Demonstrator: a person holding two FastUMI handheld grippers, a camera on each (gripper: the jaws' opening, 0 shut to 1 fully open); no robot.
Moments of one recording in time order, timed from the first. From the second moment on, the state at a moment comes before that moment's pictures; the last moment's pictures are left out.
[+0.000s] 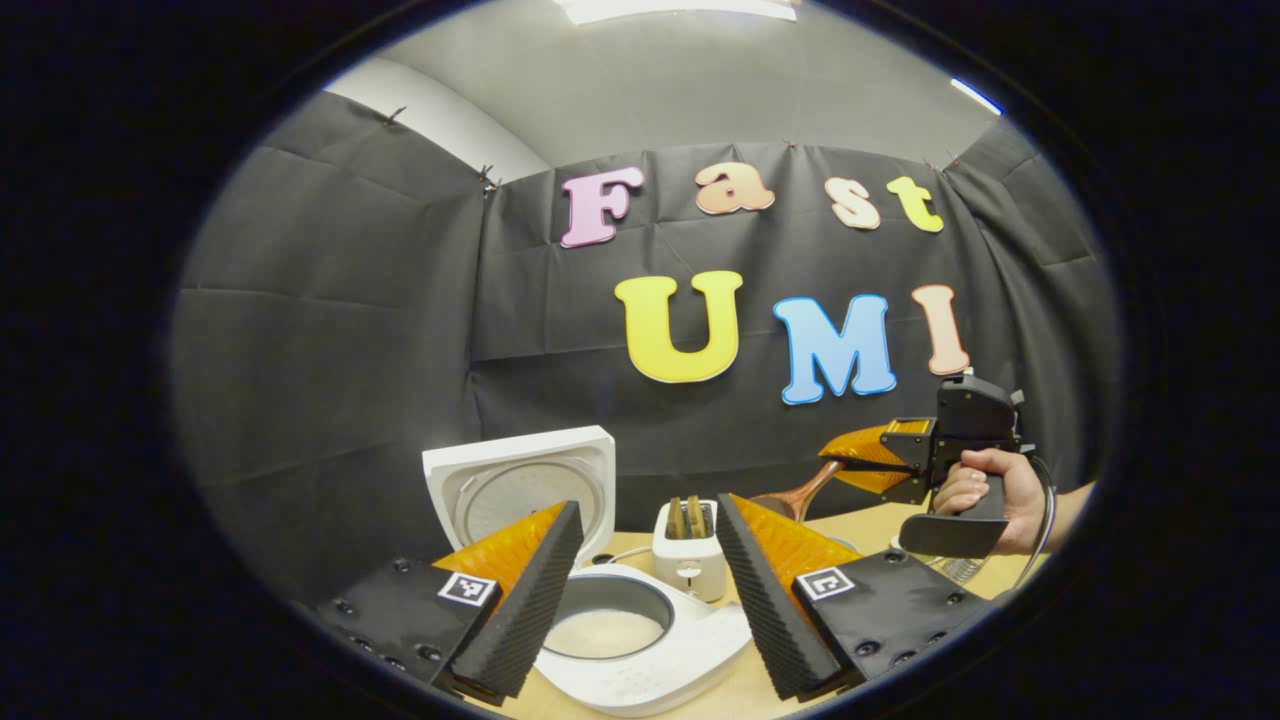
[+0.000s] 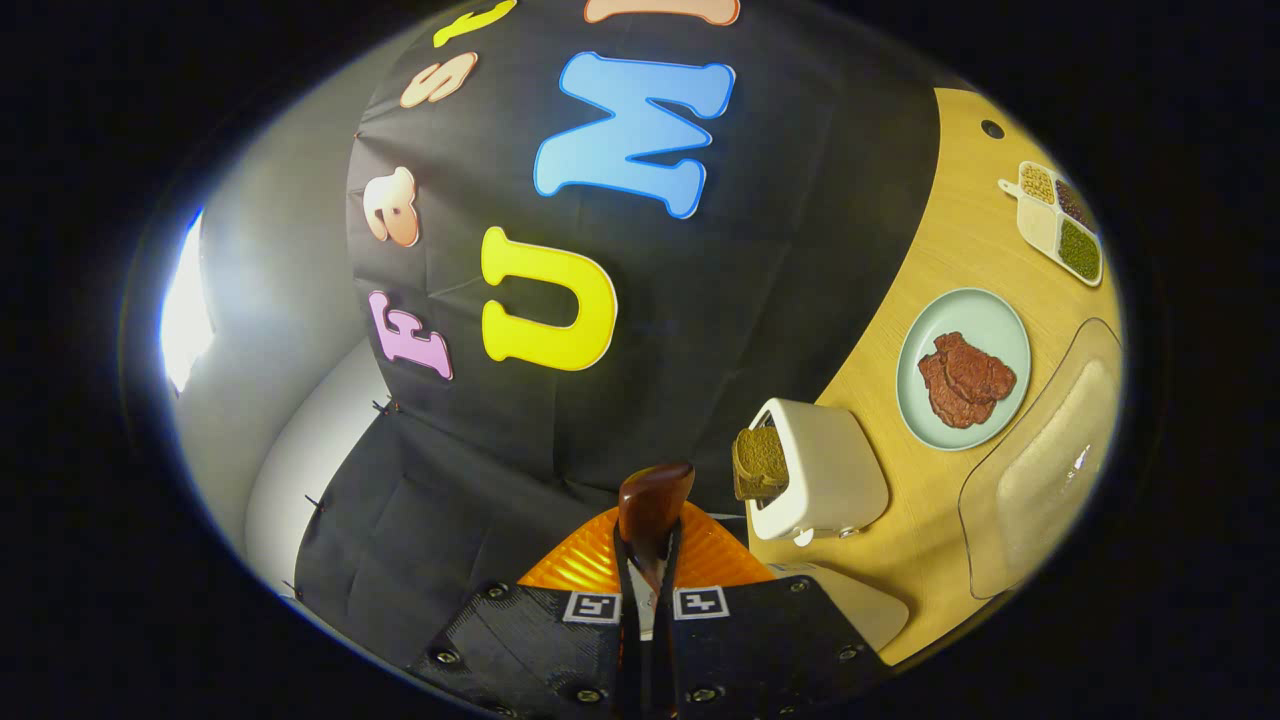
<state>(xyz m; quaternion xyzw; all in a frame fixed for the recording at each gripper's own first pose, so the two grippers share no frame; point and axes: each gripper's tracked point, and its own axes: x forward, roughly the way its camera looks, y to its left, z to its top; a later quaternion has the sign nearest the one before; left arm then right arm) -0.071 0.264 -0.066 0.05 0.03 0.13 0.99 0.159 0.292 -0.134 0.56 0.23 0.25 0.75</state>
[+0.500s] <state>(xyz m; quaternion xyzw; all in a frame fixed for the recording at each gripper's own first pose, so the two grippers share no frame) -0.087 0.300 -0.075 0.05 0.04 0.16 0.99 0.162 0.369 -0.150 0.52 0.26 0.28 0.76</state>
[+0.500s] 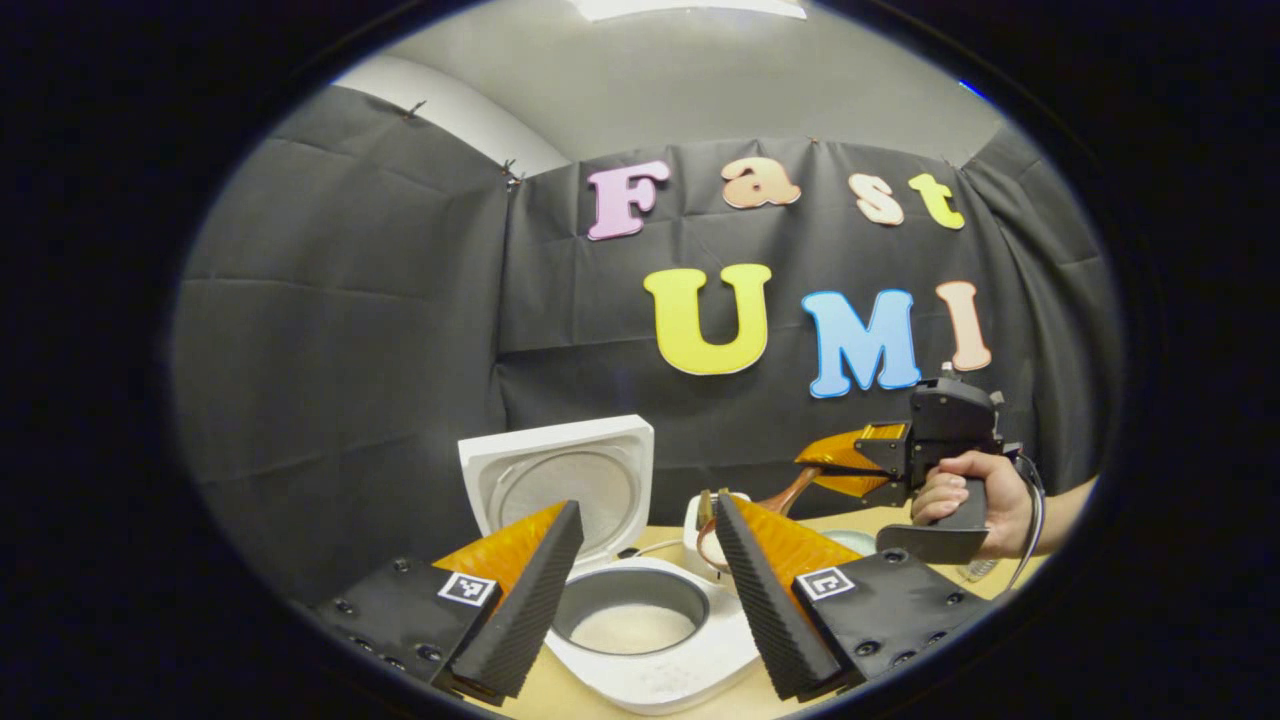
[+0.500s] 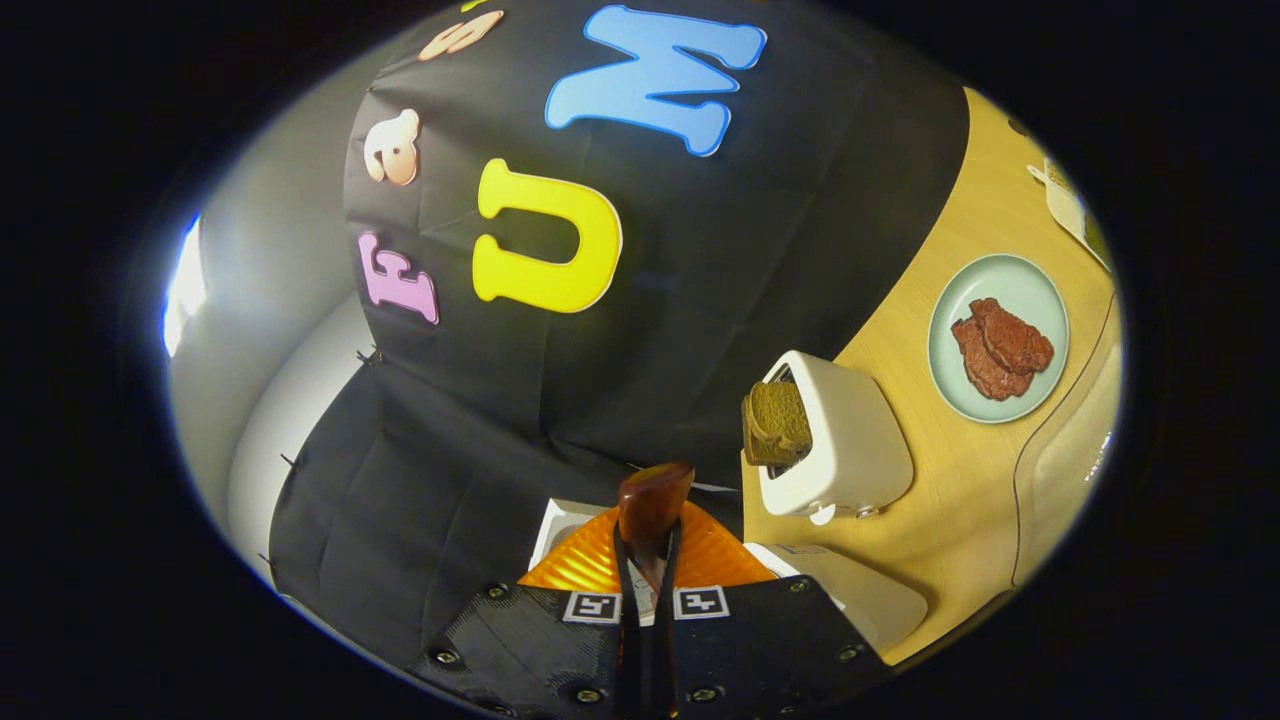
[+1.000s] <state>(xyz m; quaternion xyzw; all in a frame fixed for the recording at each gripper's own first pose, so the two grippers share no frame) -0.109 0.326 -0.080 0.04 0.04 0.19 0.98 0.164 0.432 -0.173 0.43 0.29 0.31 0.79</state>
